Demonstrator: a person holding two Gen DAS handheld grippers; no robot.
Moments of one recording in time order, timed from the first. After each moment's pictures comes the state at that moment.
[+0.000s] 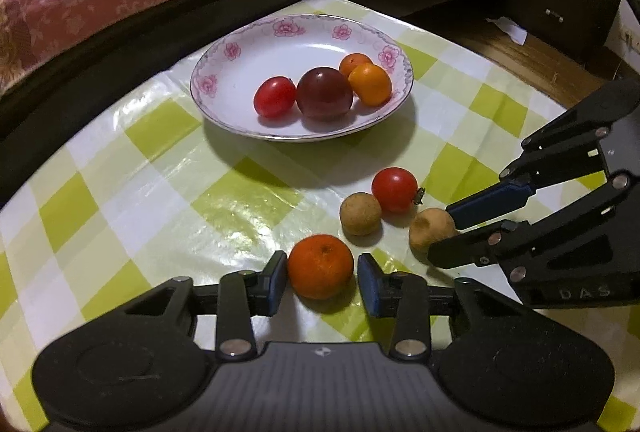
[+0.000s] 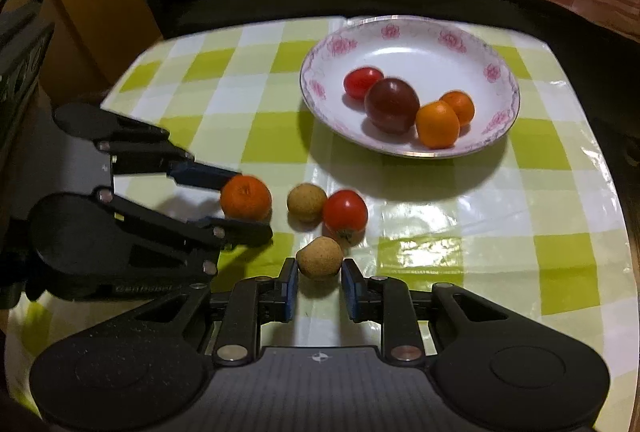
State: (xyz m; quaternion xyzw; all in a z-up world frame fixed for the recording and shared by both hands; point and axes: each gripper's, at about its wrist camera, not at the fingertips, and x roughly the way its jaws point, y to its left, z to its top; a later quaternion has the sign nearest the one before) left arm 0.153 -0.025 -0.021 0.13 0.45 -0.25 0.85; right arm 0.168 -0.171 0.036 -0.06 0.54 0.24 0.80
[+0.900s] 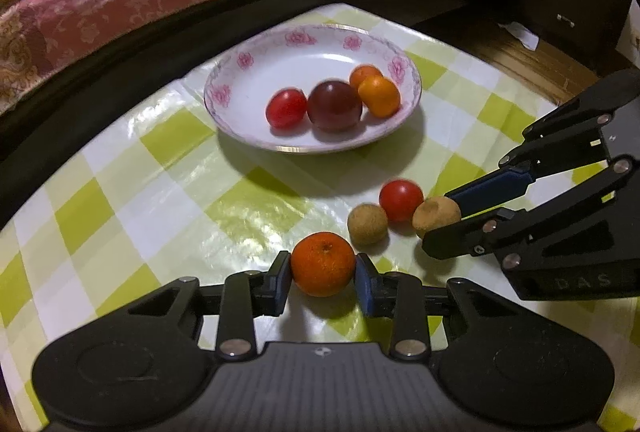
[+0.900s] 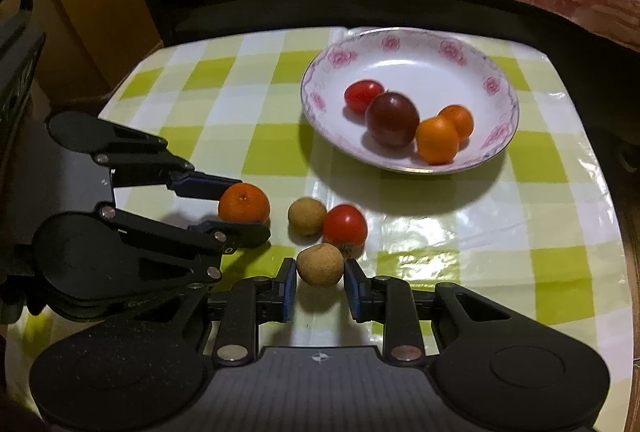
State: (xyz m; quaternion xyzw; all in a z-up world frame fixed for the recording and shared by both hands) left arm 0.153 -0.026 -0.010 0.12 0.44 -0.23 0.86; right arm 0.174 -0.169 0.049 -0.06 0.53 0.24 0.81
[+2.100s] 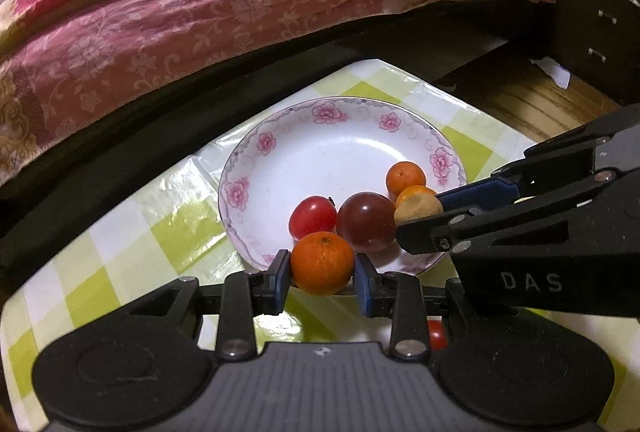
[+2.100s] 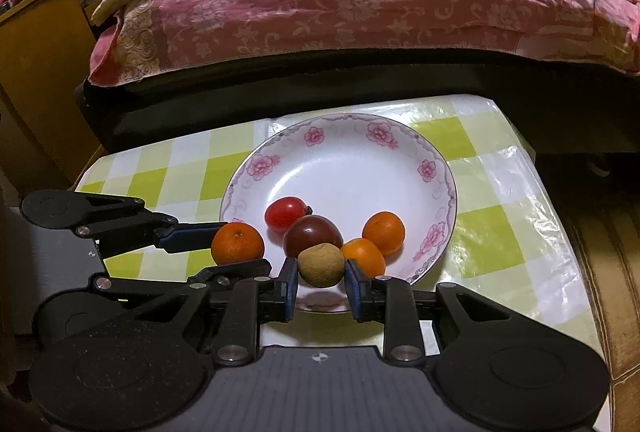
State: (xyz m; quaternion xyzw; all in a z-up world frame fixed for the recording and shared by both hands) left arm 0.216 -0.057 0.007 0.13 0.40 -0.19 0.89; right arm 0.242 -0.188 0.053 0.00 0.48 0.18 0.86
